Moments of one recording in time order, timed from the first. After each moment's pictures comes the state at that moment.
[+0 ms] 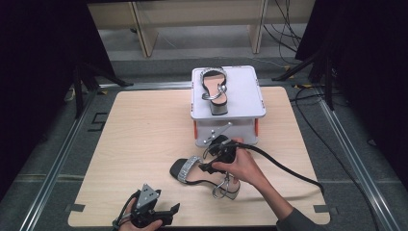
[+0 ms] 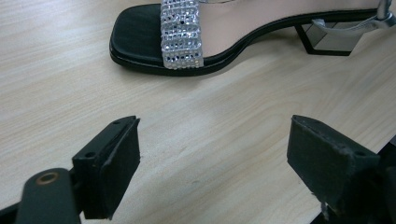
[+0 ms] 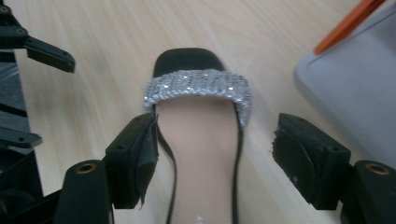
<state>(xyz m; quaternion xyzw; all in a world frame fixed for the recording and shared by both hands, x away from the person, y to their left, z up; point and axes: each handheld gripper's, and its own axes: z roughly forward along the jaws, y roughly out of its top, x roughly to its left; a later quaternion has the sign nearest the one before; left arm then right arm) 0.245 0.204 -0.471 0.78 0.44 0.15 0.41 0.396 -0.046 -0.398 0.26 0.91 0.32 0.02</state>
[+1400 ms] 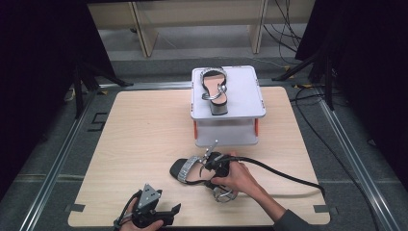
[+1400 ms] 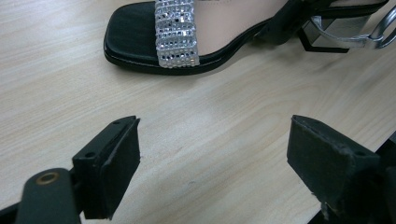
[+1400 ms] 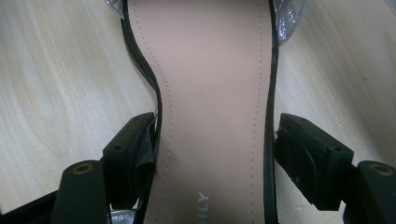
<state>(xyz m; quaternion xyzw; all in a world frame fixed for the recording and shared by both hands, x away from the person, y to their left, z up) 0.245 0.203 -0.470 0.79 0.43 0.16 0.40 0.389 -0.036 -0.457 0.23 0.95 0.20 0.02</state>
